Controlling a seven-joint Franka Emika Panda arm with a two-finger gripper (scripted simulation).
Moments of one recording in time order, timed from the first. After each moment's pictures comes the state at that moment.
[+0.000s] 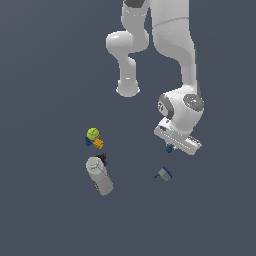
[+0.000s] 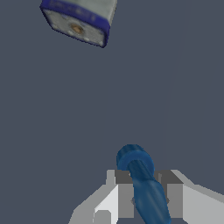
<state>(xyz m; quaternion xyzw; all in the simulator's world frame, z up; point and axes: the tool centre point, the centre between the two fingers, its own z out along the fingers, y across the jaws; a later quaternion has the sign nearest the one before) -0.030 0.216 0.042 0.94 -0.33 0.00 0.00</state>
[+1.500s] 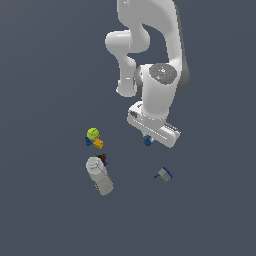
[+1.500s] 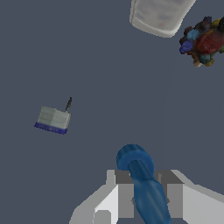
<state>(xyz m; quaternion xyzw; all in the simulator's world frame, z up) -0.003 0.086 0.157 0.94 -0.33 0.00 0.00</state>
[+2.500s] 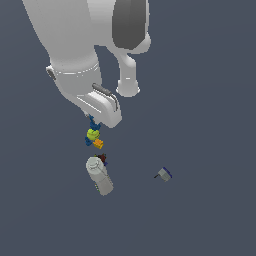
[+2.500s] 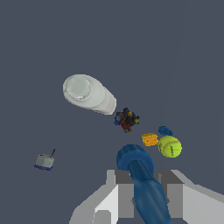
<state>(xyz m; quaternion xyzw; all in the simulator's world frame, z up) 0.043 -0.102 0.326 0.94 -0.33 0.00 0.00</state>
